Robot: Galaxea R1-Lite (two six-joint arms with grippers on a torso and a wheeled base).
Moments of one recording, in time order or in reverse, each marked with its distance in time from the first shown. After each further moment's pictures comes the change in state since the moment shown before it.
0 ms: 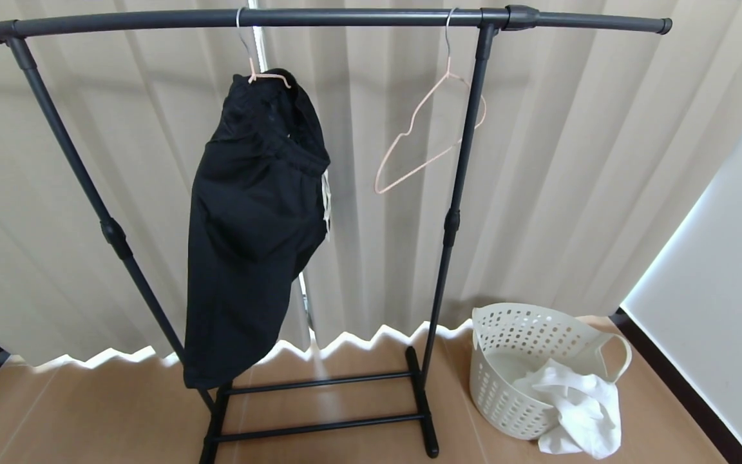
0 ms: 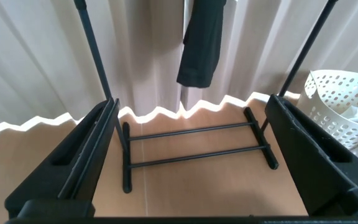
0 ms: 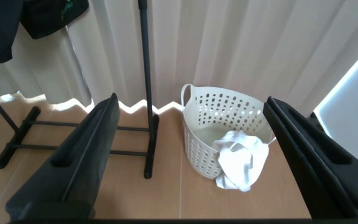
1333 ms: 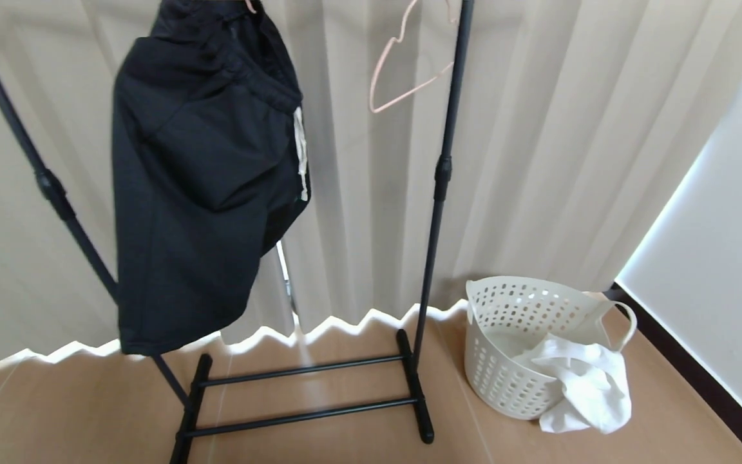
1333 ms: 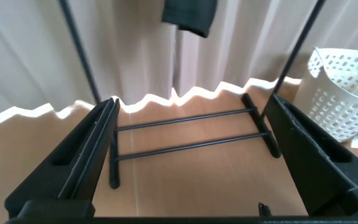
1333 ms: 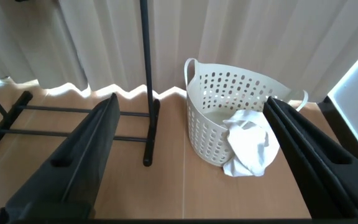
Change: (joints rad) left arm 0.000 0.000 0.000 0.000 -0.014 -0.004; right arm 0.000 0.000 0.000 0.001 0.007 0.002
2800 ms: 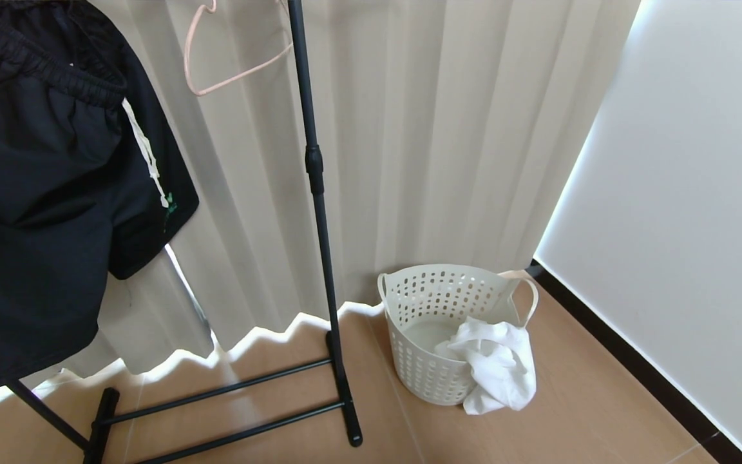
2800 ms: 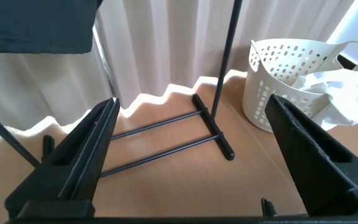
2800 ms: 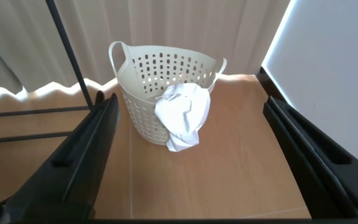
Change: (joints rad) left arm 0.000 0.001 0.000 0.001 0.000 -0.002; right arm 0.001 0.000 0.000 0.001 0.000 0.000
